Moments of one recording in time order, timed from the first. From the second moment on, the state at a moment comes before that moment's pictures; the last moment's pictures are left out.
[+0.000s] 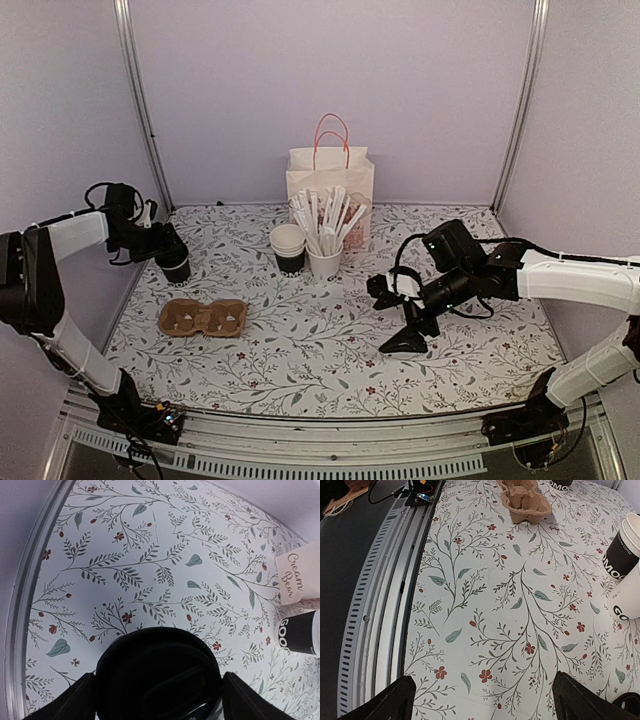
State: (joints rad) left arm 0.13 1.56 1.07 -0.43 0.25 -0.15; right arm 0.80 1.36 0.91 -0.43 -0.57 -0.58
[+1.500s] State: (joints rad) left arm -0.28 1.91 1.30 -0.41 0.16 -0.17; right arm 0.80 1.36 0.91 -0.43 -0.55 -0.59
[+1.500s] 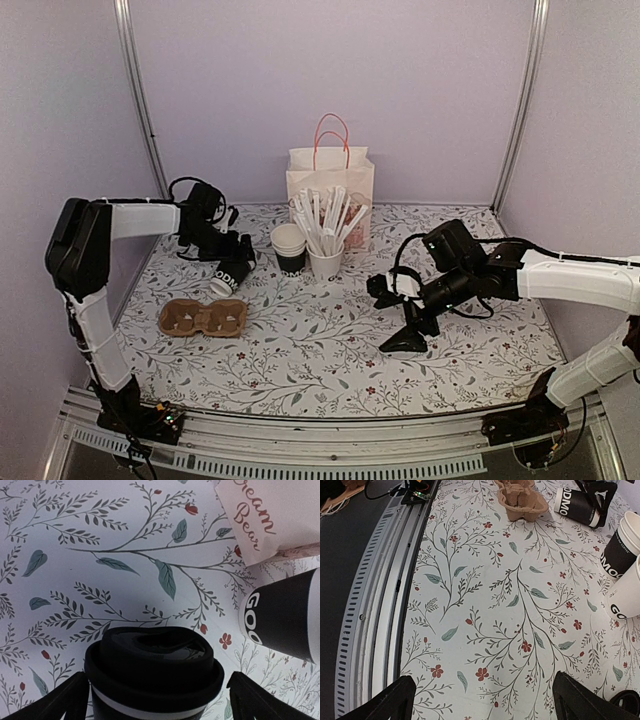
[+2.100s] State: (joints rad) left arm -0.31 1.91 1.26 -0.46 0.17 -0.13; right arm 0.80 1.36 0.91 -0.43 -0.55 -0.59
